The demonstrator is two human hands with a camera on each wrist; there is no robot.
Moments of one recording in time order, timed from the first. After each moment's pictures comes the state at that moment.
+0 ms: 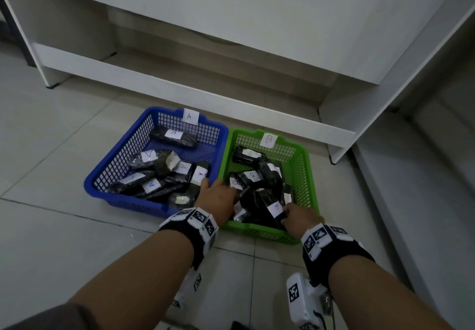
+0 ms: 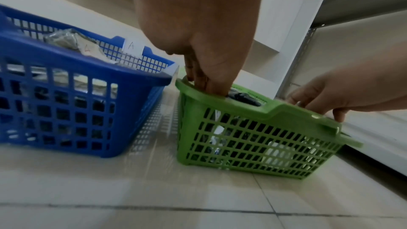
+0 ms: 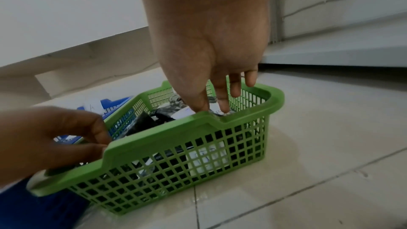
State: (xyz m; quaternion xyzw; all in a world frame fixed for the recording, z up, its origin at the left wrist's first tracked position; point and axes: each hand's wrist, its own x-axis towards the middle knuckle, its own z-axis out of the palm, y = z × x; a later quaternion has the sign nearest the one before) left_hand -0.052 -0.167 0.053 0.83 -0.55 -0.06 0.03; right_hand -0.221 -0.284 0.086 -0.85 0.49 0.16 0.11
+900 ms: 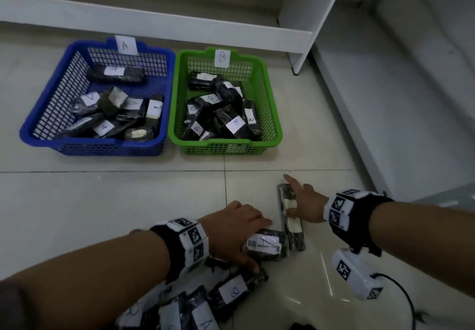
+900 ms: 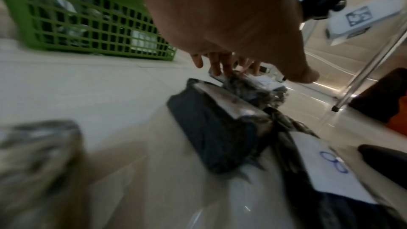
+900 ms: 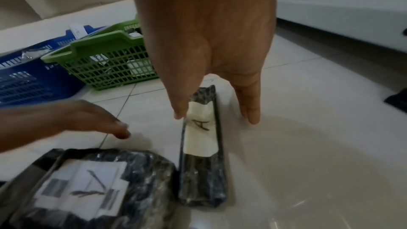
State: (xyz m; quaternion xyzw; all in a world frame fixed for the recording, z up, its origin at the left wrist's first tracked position) left_hand -0.220 -0.079 0.009 0.49 -0.85 -0.21 0.01; right_hand -0.400 -0.231 0.027 -0.79 0.48 0.28 0.27
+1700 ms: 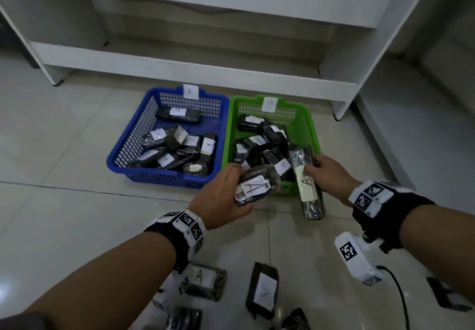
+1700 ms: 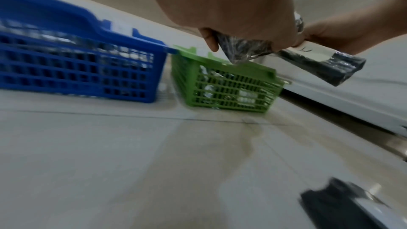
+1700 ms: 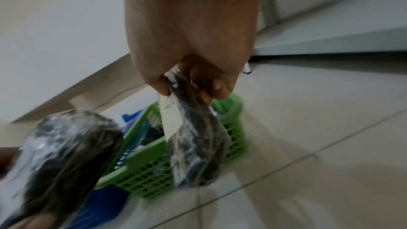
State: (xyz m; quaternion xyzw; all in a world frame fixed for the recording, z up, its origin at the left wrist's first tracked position) left_hand -0.091 -0.077 0.062 0.70 -0.64 -0.03 0.32; right_hand -0.267 -0.261 0.126 -0.79 0.49 -0.07 0.37
